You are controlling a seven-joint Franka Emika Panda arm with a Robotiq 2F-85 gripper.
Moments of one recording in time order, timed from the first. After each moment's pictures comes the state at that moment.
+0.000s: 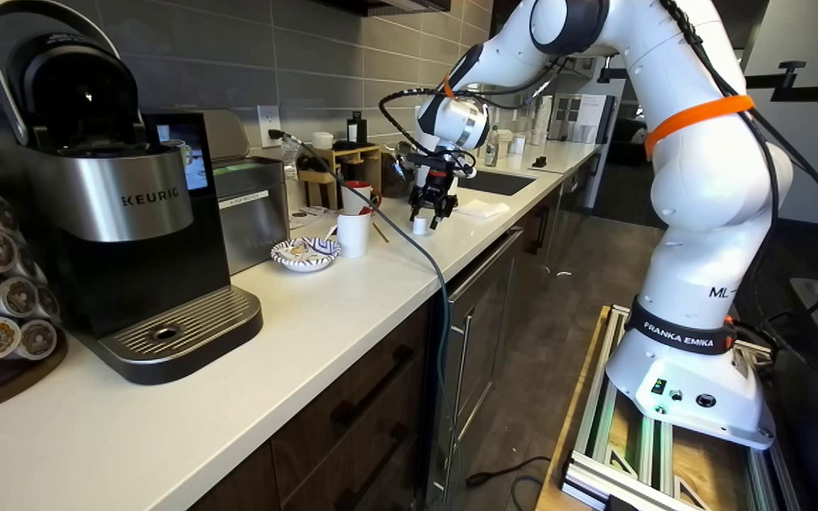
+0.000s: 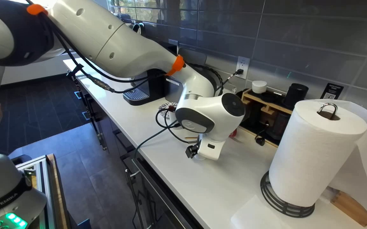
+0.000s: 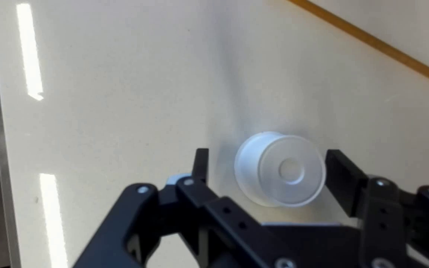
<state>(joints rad) -0.35 0.58 -0.18 -1.73 0.61 2.09 0.82</state>
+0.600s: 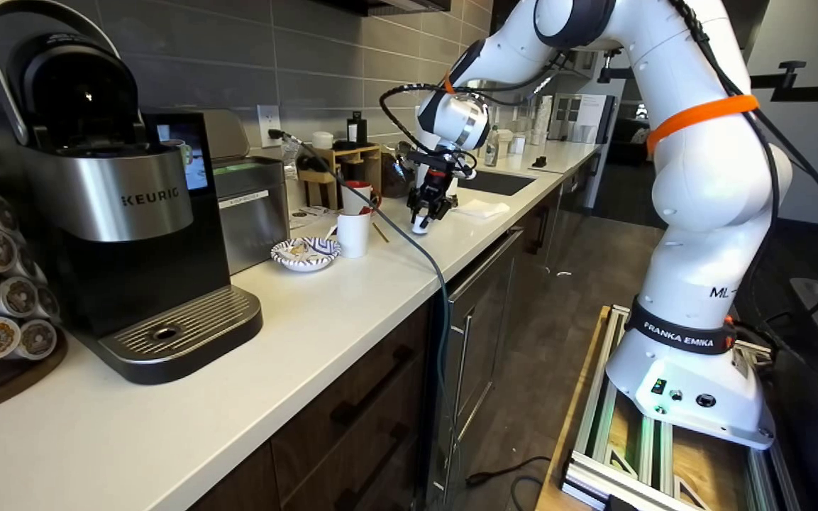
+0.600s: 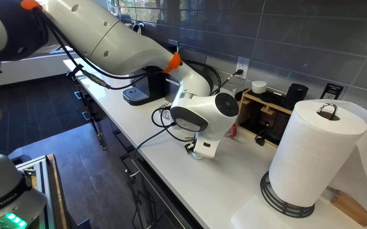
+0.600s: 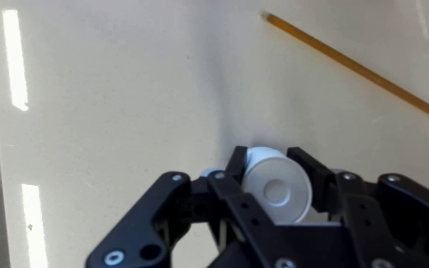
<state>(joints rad) -0.33 0.54 -0.18 -1.78 0.67 2.12 0.77</state>
